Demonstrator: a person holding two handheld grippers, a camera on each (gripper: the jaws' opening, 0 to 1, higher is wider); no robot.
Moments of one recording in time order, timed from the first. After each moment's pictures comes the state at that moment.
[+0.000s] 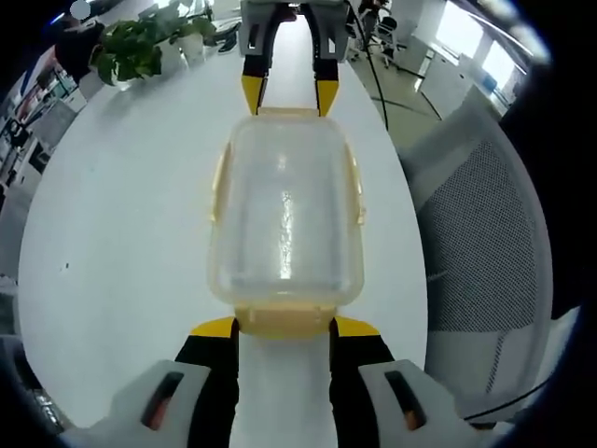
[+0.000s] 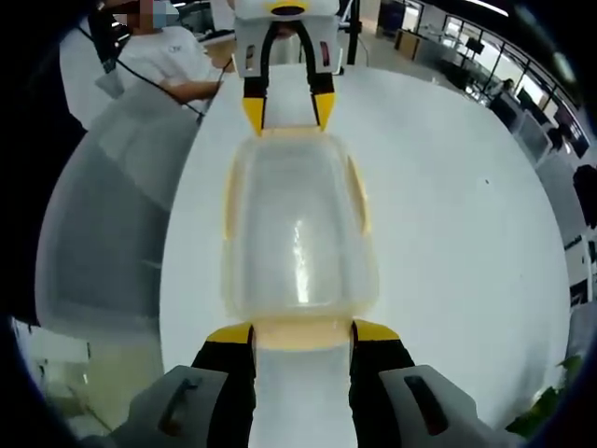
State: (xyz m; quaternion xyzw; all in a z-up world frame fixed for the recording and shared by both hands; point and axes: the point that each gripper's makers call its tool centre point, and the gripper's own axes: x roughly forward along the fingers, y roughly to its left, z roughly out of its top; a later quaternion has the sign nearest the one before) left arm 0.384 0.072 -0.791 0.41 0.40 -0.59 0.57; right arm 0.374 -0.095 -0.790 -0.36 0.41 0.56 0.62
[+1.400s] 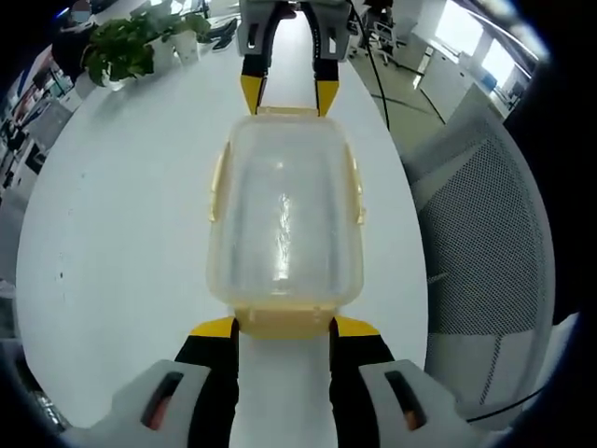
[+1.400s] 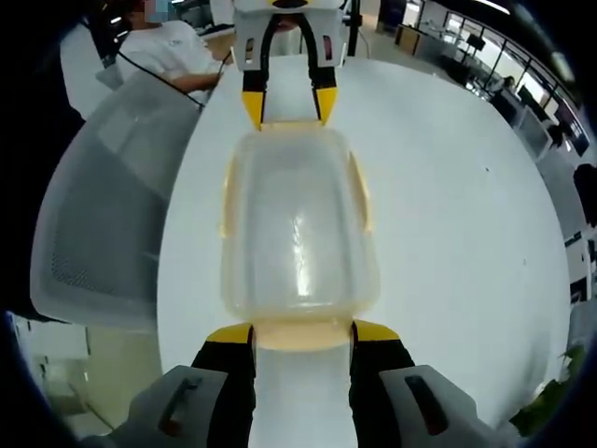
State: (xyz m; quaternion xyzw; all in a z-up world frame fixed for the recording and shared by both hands) left arm 0.379 0.055 -0.798 0.41 0.41 -0.59 0.56; right arm 0.369 -0.112 -0.802 -0.37 0.41 0.56 0.62
